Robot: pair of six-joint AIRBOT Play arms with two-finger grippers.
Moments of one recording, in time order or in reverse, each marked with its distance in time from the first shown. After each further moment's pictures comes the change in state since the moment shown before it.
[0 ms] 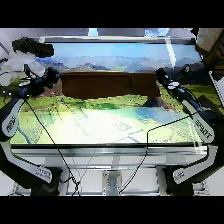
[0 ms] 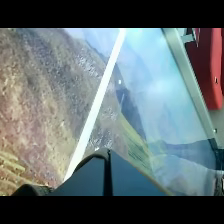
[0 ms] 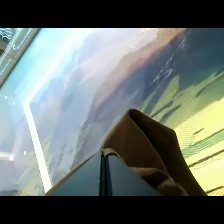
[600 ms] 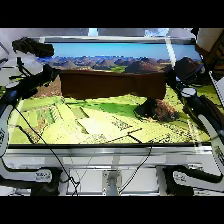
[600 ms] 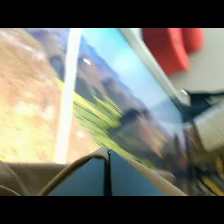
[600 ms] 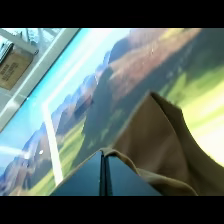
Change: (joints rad) left arm 0.016 0.259 -0.154 0.002 -0.163 0.087; right arm -0.011 0.363 -0.232 0.025 0.050 -0.080
